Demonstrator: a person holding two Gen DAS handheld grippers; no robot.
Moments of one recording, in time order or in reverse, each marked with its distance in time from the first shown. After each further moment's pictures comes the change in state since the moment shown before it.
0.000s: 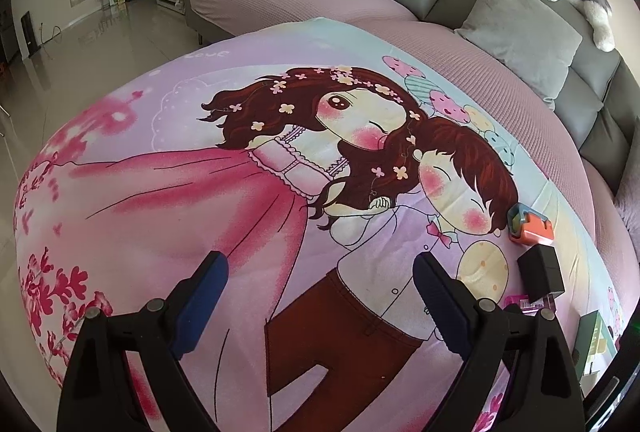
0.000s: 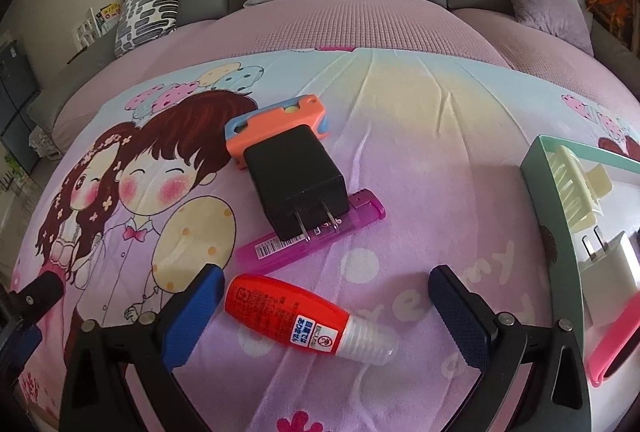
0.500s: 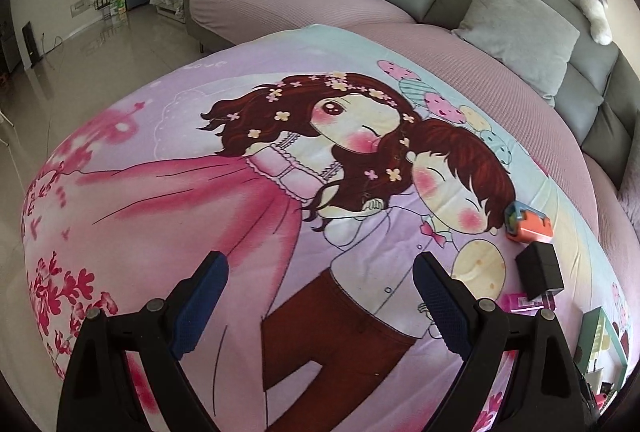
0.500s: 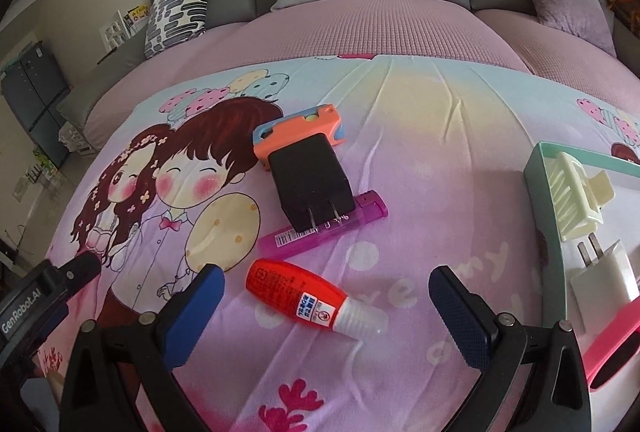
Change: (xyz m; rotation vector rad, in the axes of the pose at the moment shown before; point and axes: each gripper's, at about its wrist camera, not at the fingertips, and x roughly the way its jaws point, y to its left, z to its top) left arm -0.007 -0.004 -0.001 0.017 -0.020 0.018; right arm -0.018 -0.009 0.003 -0.017 0.005 0.123
